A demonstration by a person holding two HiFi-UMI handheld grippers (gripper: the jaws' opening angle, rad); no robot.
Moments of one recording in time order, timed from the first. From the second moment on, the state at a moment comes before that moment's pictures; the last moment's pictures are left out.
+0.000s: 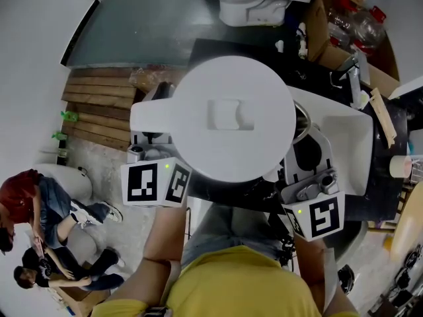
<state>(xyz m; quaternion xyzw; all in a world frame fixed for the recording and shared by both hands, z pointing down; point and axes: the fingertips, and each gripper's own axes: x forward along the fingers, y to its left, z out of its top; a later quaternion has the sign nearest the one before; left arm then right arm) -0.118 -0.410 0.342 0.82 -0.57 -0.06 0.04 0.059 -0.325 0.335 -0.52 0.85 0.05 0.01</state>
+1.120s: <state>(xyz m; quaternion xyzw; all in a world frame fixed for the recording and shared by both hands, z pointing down) -0.096 -0.466 0.374 0.83 -0.56 -0.05 0.04 0.079 -0.370 0.363 -0.55 0.83 0.03 0.02</state>
